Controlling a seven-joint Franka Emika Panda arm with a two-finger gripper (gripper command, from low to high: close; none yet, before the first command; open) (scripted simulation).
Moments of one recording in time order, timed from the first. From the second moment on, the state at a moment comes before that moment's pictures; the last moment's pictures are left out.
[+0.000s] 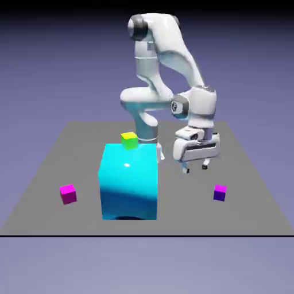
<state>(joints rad) 0.10 0.02 0.37 -2.46 -0.29 2.52 0.77</state>
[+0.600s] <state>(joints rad) 0.20 0.60 0.59 -2.21 -0.64 2.20 0.85</state>
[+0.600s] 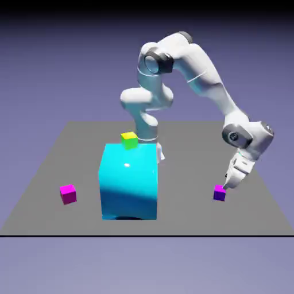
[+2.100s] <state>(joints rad) -0.21 0.42 -0.66 -2.08 0.38 1.96 0.80</state>
